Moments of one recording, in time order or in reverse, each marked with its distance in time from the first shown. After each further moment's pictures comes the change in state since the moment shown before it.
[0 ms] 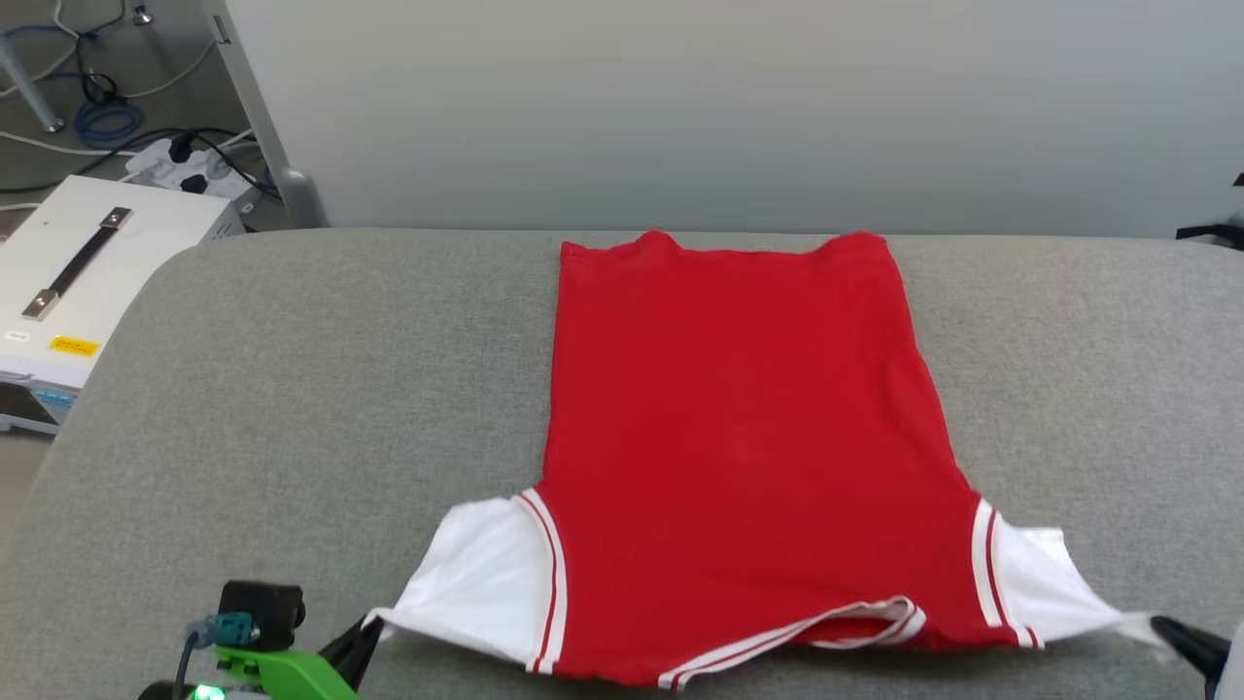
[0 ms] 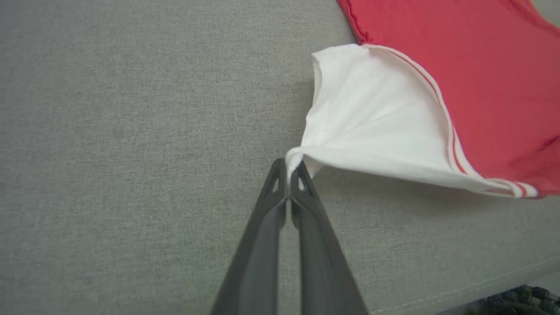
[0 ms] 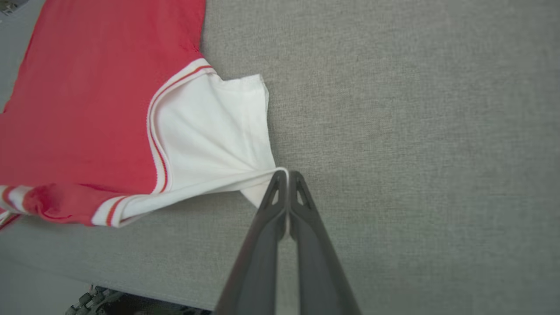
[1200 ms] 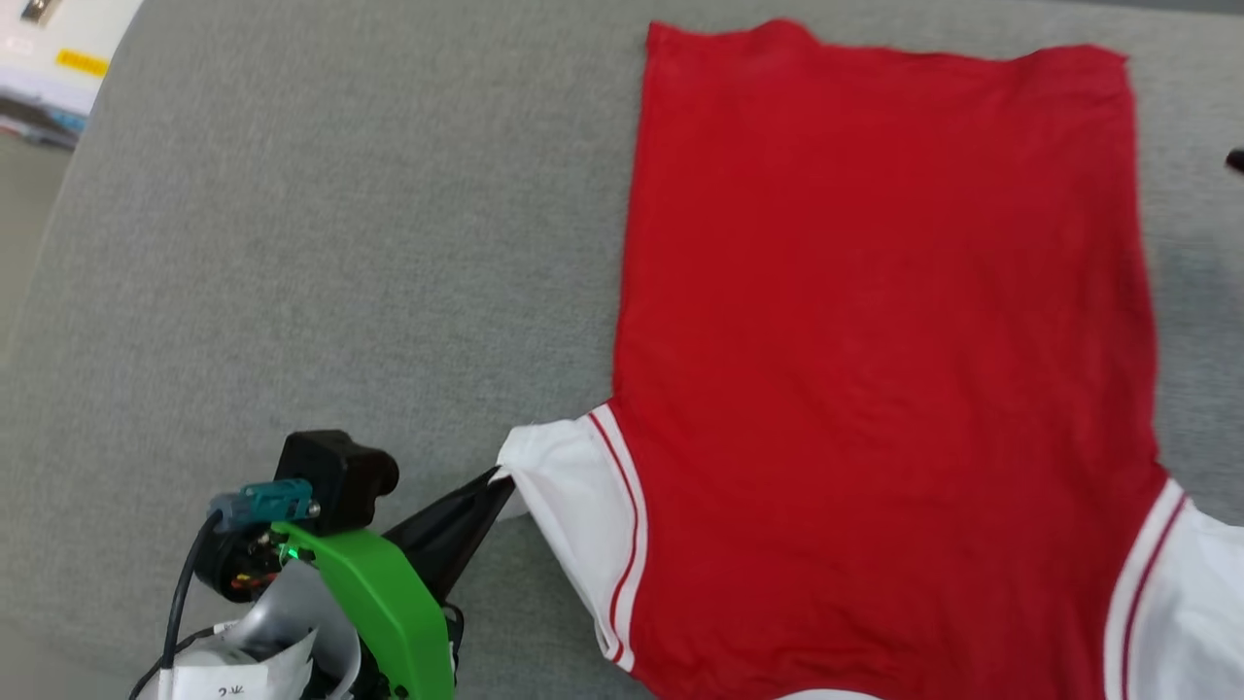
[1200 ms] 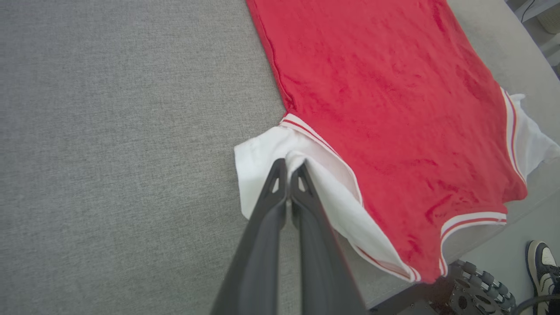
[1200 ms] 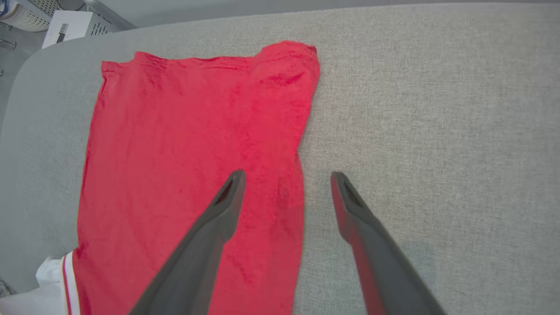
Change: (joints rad) left arm -0.099 0.070 -0.026 -0.623 -0.066 0.061 0.292; right arm -0.758 0.181 -0.317 -0.147 -0.326 -0.001 0.698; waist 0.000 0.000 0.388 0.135
